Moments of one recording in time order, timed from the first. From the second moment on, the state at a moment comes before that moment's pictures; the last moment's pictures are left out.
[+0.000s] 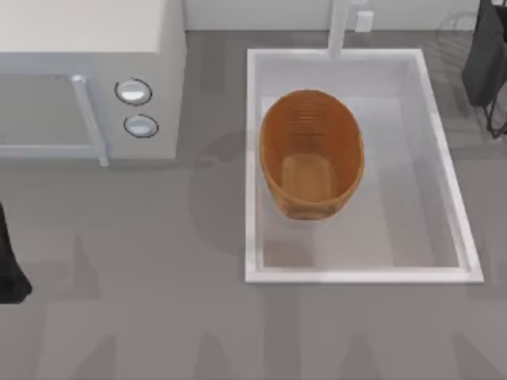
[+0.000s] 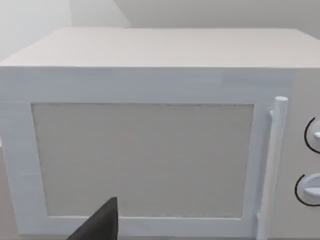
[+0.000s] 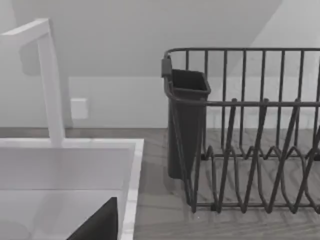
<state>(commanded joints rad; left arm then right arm) 0.00 0.00 0.00 0.00 0.00 0.00 0.00 0.00 0.00 0.00 0.00 0.00</state>
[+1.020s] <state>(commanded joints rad) 0.00 0.00 0.00 0.00 0.00 0.00 -0.05 0.88 0.56 -0.50 0.03 -0.72</state>
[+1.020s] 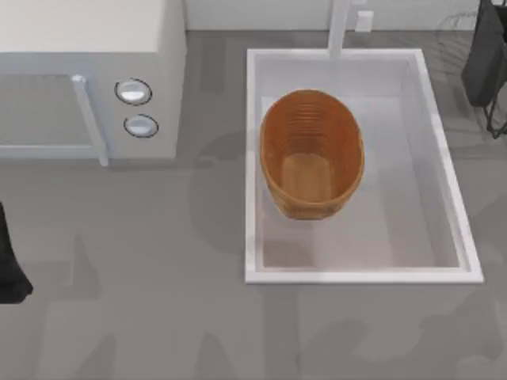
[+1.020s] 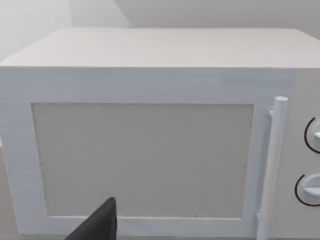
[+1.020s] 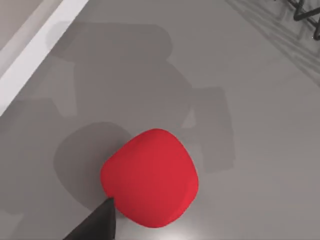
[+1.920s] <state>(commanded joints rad) 0.00 0.00 0.00 0.00 0.00 0.00 -0.10 1.71 1.14 -0.96 0.01 -1.39</state>
